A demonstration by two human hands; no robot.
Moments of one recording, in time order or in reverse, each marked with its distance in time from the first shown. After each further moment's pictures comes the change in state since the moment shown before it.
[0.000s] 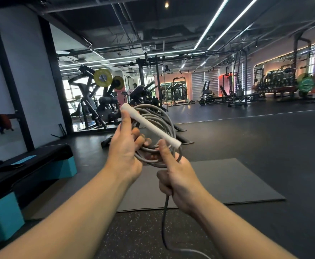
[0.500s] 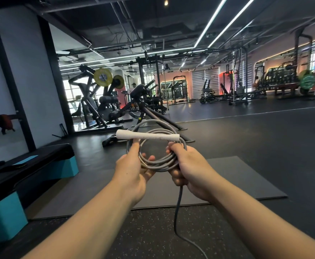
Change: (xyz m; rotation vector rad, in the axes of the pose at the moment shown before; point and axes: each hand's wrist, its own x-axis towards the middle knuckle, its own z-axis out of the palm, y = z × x) left_hand -0.015 -0.024 -0.025 0.128 0.205 -0.240; right_hand 0.006 -0.026 -0.015 -0.160 0.049 0.140
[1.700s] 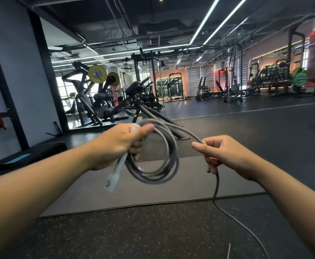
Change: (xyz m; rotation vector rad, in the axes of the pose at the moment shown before) left_hand 0.012 0.062 -0.001 0.955 -0.761 0.297; right_hand -0.013 -0.031 -0.104 -0.595 -0.100 -0.155
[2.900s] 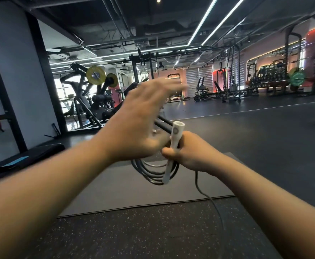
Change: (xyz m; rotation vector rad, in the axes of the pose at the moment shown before) left_hand -0.012 0.060 0.036 1.007 0.250 0.705; right_hand 0.030 -0.036 0.056 -0.408 0.072 -0.139
